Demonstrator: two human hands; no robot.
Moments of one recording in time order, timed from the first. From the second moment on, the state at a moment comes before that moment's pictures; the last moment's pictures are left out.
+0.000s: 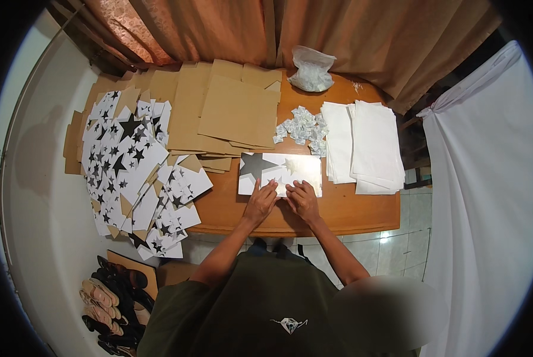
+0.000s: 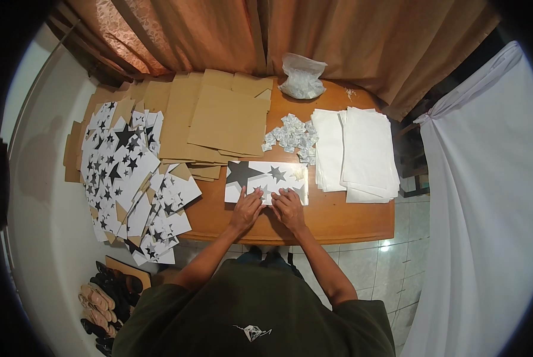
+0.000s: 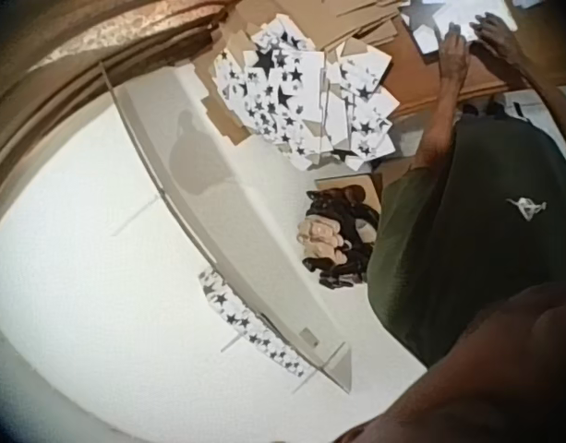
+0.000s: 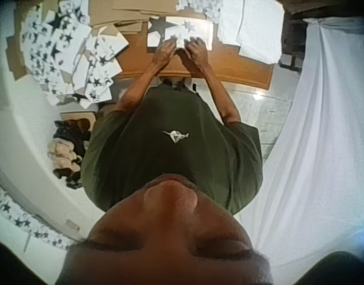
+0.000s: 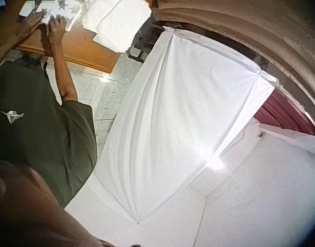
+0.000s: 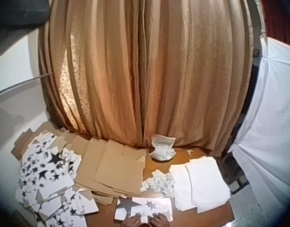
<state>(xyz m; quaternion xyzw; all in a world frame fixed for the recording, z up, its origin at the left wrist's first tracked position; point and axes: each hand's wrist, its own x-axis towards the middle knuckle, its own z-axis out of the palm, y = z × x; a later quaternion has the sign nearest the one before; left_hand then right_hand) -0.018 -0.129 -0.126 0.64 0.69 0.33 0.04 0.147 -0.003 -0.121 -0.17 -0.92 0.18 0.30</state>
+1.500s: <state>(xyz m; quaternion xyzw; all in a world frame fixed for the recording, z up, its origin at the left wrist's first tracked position) -0.050 -0.158 -0.095 0.41 0.85 0.31 0.15 0.188 -0.008 -0.109 -0.42 -0.81 0.34 0.22</state>
